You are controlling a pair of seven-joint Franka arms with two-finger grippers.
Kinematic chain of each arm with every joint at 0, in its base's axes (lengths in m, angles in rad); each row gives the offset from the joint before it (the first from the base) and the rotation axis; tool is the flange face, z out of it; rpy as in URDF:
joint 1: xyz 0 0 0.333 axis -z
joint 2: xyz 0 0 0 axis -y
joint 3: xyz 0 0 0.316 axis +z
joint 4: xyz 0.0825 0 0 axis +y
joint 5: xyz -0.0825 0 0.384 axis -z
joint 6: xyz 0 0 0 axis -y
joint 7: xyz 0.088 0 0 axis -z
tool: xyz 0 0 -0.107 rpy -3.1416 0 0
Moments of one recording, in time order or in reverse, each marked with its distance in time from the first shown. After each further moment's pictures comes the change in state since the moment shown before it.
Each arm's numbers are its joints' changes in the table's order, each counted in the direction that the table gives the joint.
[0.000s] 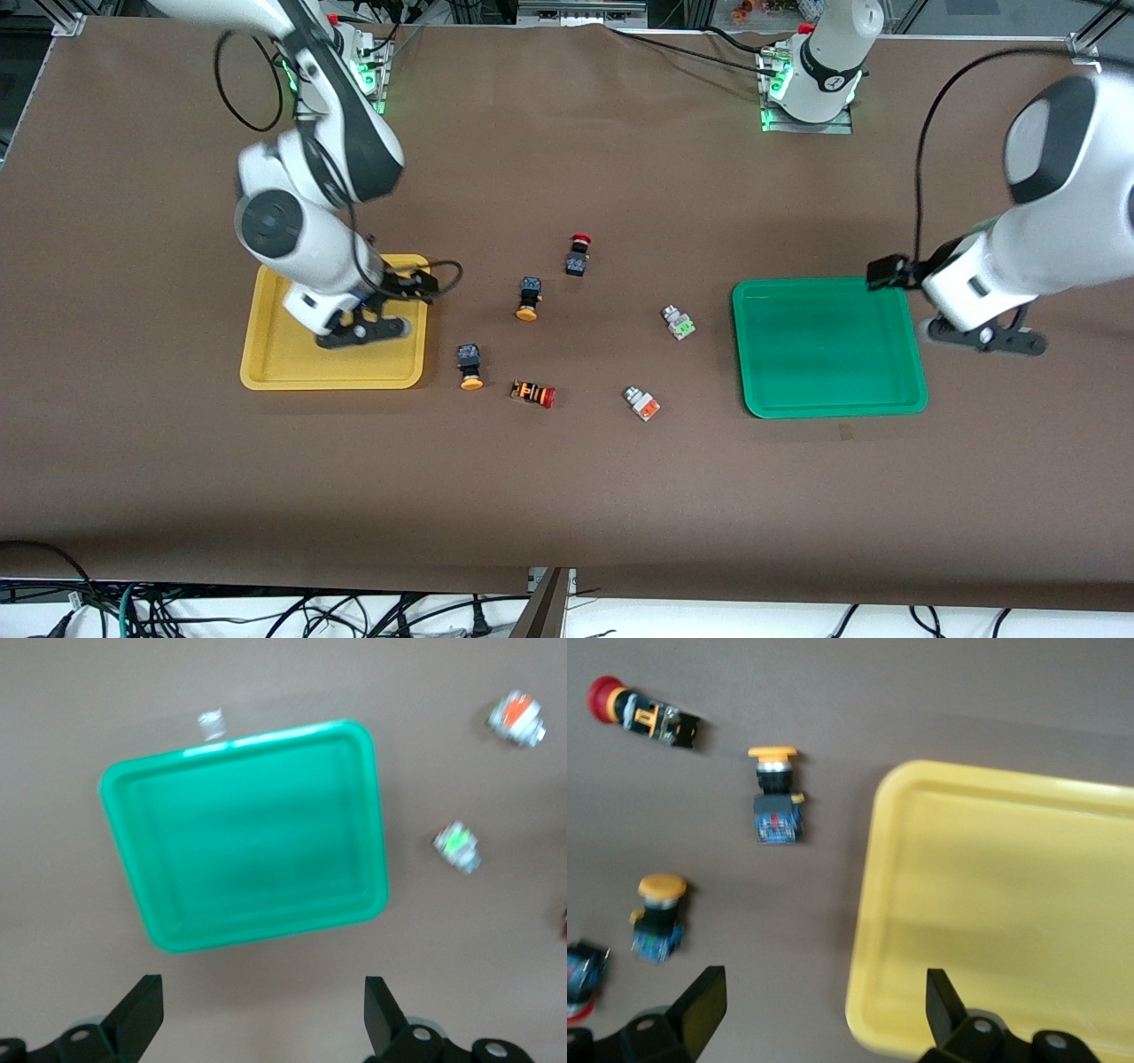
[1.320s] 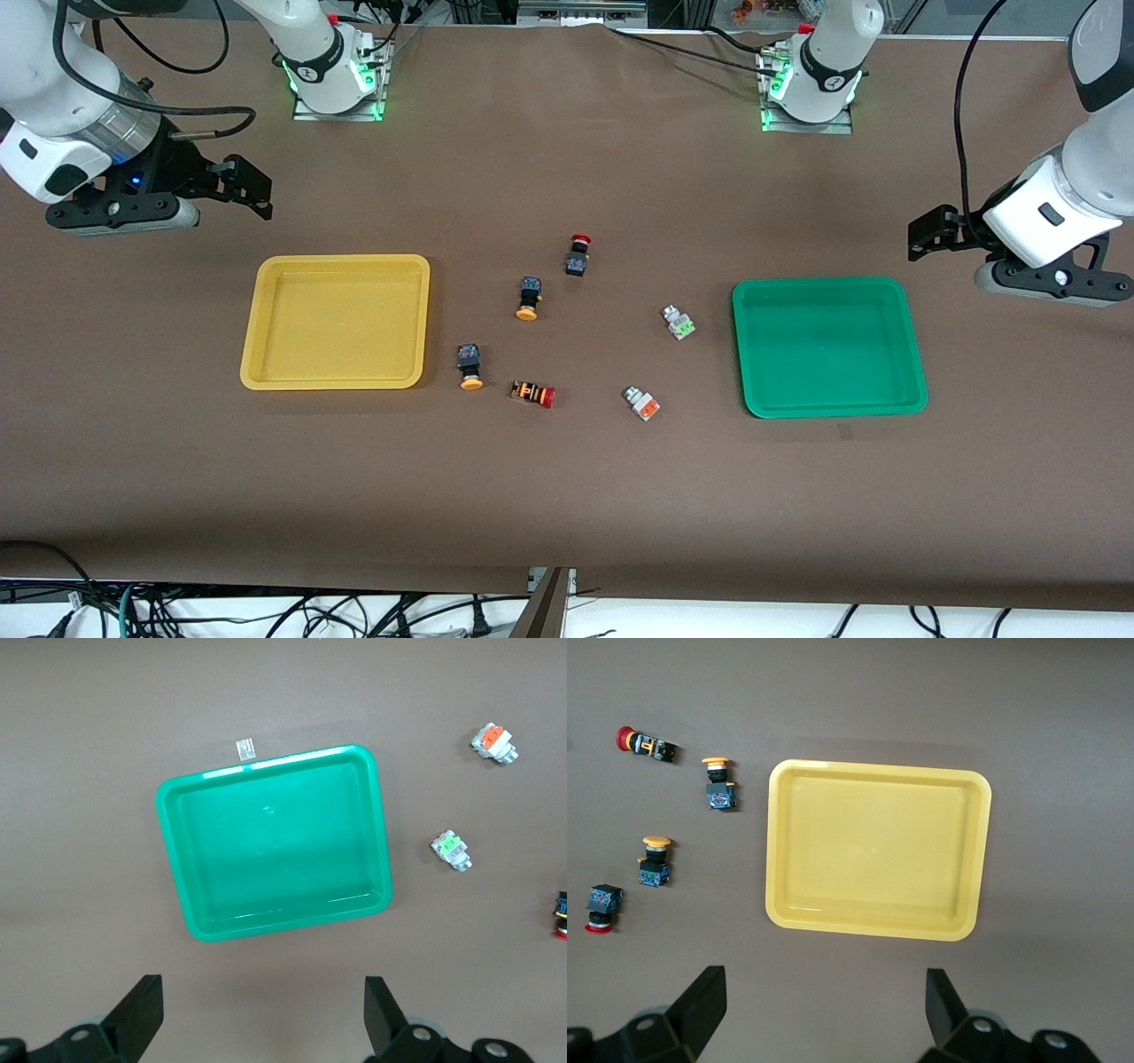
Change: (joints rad) left arm -0.017 0.179 0.011 -0.002 -0.043 -0.085 0.054; right arm 0.218 0.467 -0.010 -0.067 0.043 -0.488 -0.120
